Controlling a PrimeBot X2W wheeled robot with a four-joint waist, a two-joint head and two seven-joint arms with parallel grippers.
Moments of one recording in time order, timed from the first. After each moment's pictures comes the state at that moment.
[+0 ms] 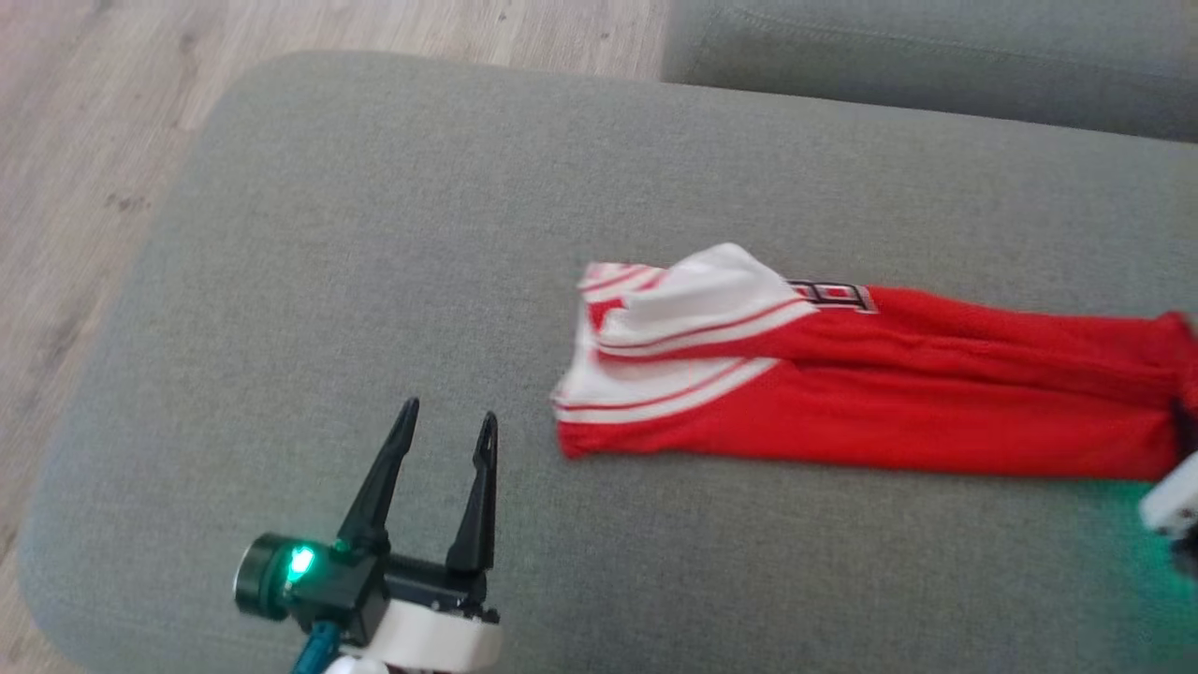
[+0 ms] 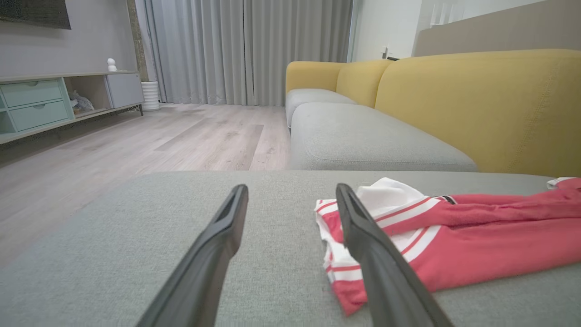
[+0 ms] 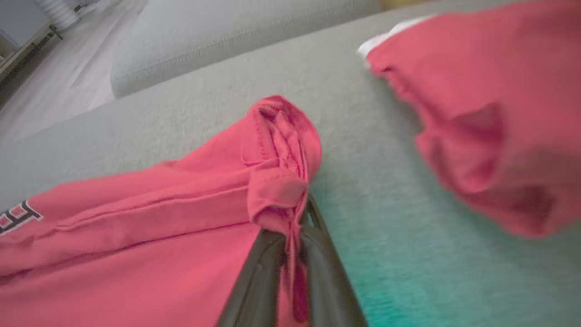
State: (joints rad) left arm -0.01 0.07 -0.33 0.10 -0.14 0.01 -0.25; right arm -0.24 -0.28 -0.27 0.64 0.41 0.13 0.18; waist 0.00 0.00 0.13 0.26
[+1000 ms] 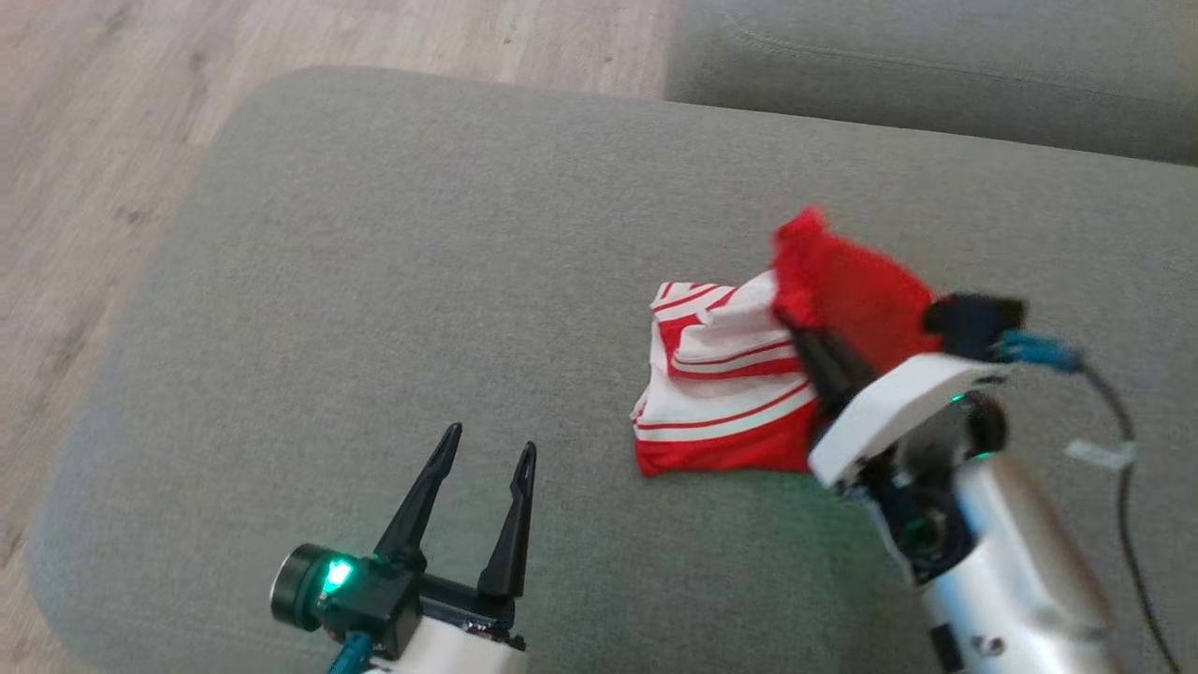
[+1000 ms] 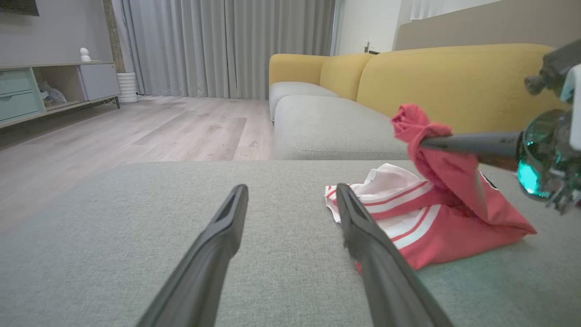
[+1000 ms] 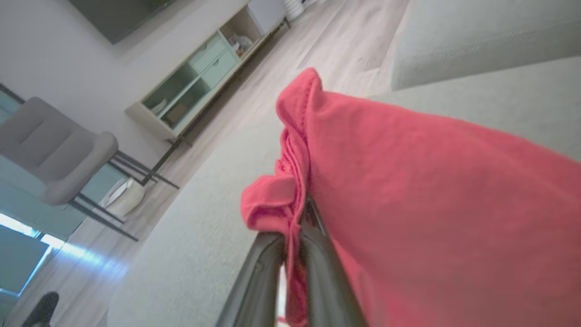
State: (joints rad) left arm 0.01 0.06 -0.36 0.14 -0.12 -0.04 -0.25; right arm -0.30 -0.06 0.22 0.30 0.61 0.13 0.27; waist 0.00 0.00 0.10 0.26
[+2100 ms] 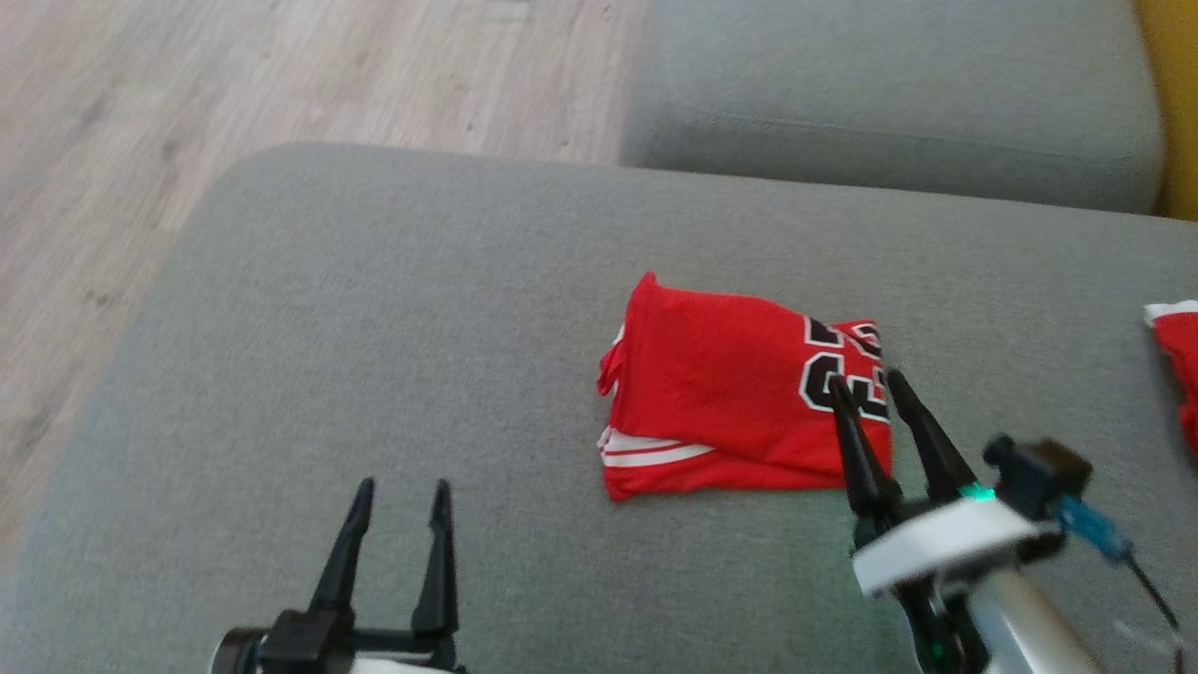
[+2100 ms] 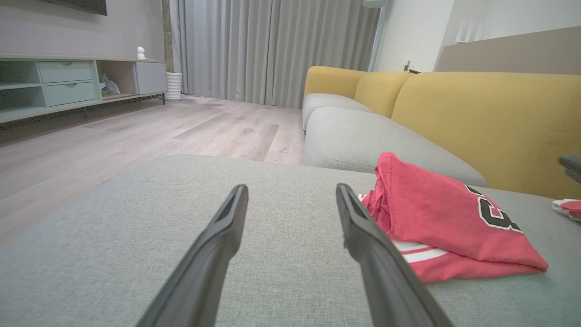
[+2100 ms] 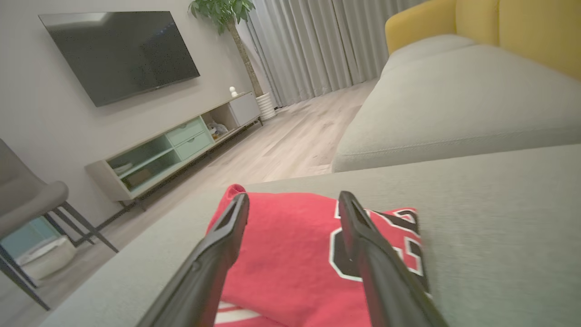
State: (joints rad) left arm 0.11 0.06 -0.27 0.13 -0.19 0.04 -0.25; right arm -0.16 -0.14 0.34 0.40 0.56 0.13 -0.25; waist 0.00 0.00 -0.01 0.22
